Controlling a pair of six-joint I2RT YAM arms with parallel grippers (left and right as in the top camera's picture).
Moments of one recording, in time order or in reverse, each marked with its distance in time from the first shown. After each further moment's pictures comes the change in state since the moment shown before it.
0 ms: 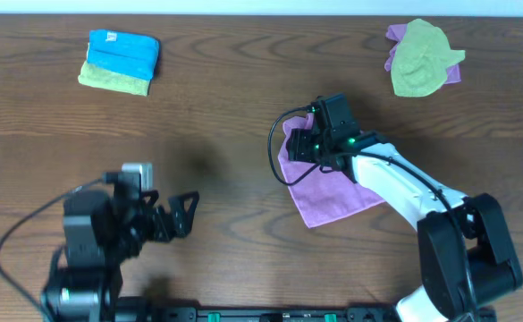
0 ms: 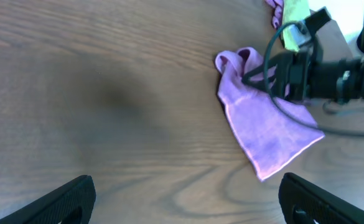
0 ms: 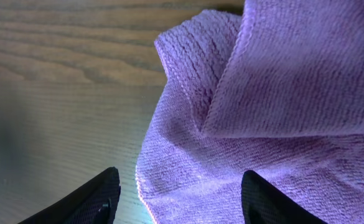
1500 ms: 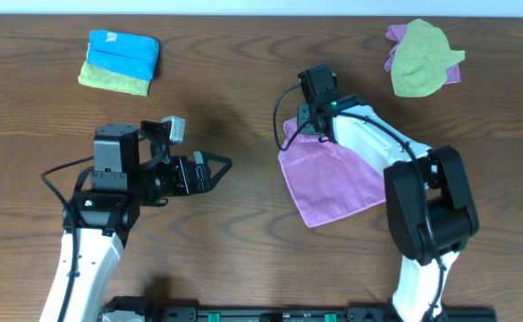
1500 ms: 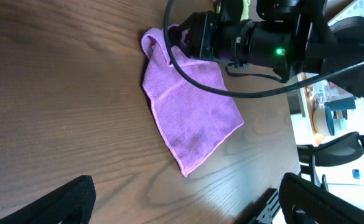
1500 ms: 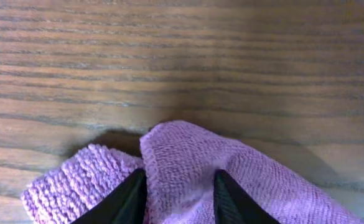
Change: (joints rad) left arm -0.091 0.426 0.119 0.214 0.280 -0.157; right arm -0.029 0.297 0.337 -0.126 0.333 -0.140
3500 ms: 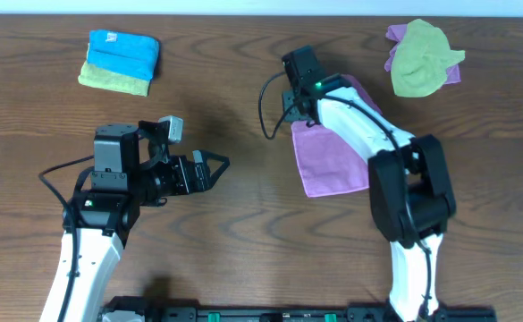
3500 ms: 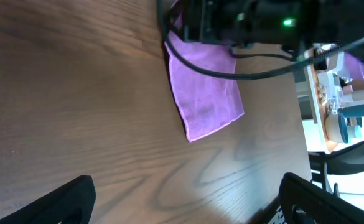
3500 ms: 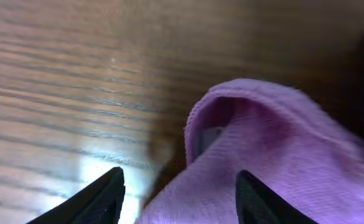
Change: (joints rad) left arm 0.000 0.000 0.000 -0.004 -0.050 0.000; right arm 0.034 0.142 0.250 -0.135 -0.026 -0.055
